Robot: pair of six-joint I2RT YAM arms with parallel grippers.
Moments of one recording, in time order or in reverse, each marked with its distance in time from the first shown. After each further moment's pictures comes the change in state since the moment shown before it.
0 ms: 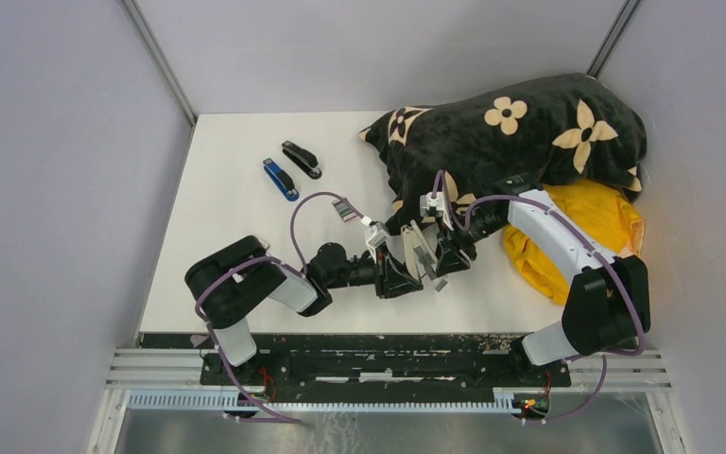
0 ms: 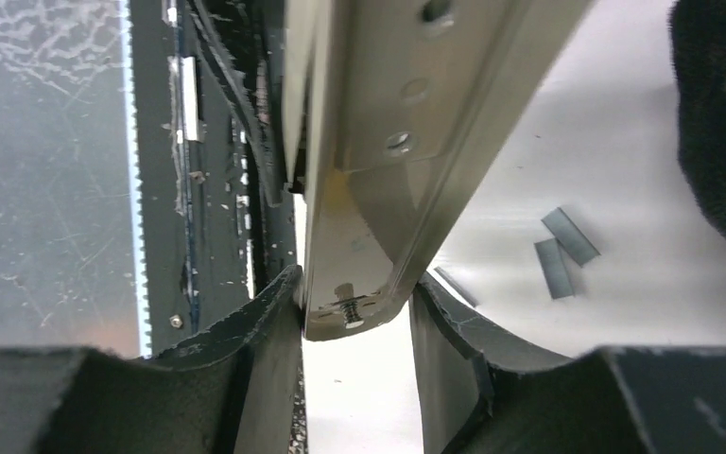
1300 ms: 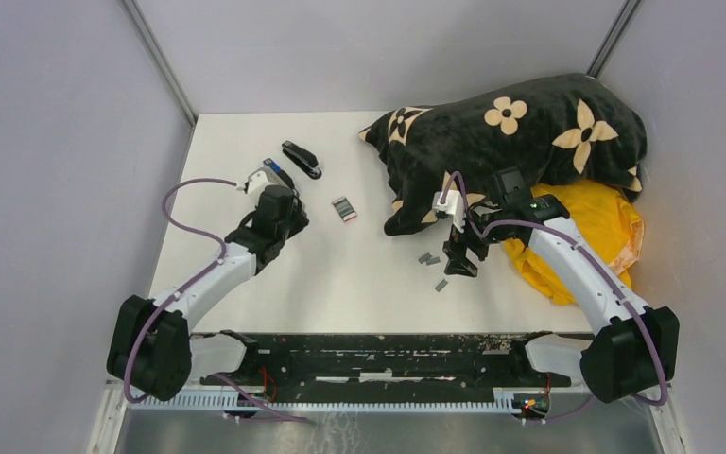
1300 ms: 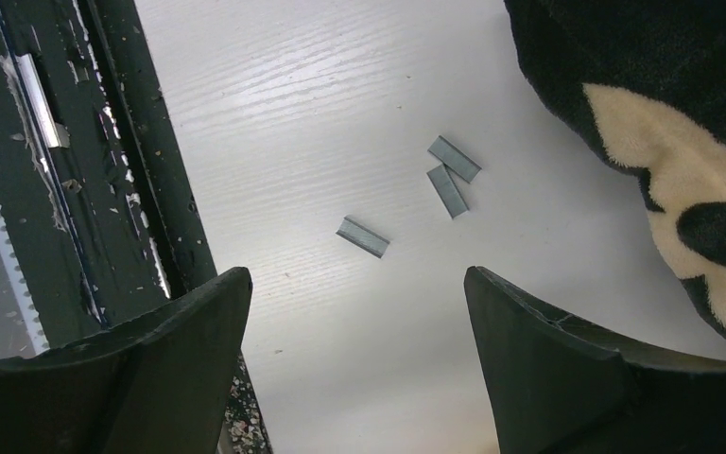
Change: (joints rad) left arm 0.465 -0.549 0.220 -1.413 -0.896 -0.186; right arm -0.029 -0.236 -0.118 0.199 0.210 0.172
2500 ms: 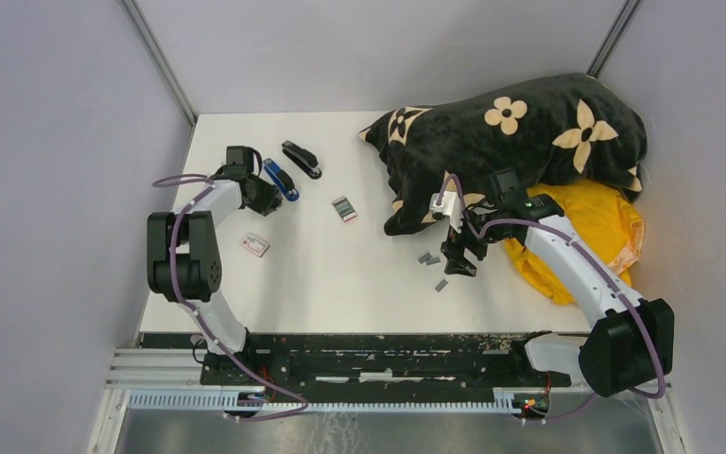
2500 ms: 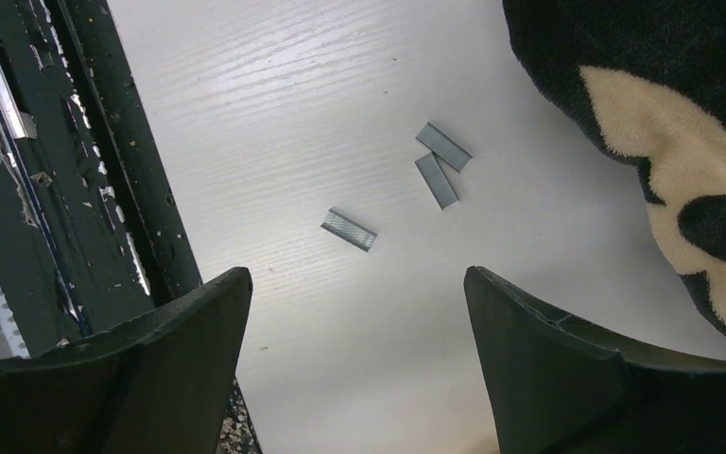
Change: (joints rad) left arm 0.421 0.551 0.442 -0.247 0.304 -0.206; right arm 0.011 0.029 -0.016 0.029 0.047 -0.002
